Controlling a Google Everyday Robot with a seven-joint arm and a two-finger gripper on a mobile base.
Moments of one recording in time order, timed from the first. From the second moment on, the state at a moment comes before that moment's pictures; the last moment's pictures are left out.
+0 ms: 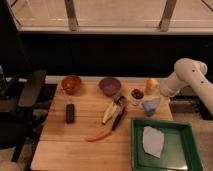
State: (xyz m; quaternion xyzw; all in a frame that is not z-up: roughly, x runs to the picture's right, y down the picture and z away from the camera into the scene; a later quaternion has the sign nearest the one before) arm 0.289 0.067 0.790 -0.29 -0.15 0.06 0.94
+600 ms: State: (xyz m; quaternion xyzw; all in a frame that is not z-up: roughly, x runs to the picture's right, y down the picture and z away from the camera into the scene) arm 0.289 0.067 0.790 -0.29 -0.15 0.06 0.94
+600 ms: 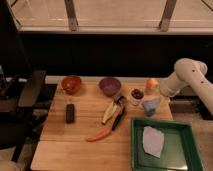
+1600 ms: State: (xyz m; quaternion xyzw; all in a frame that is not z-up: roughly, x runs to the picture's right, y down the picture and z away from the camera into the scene) arm 0.263 0.044 0.797 -0.28 -0.15 0.02 0.95
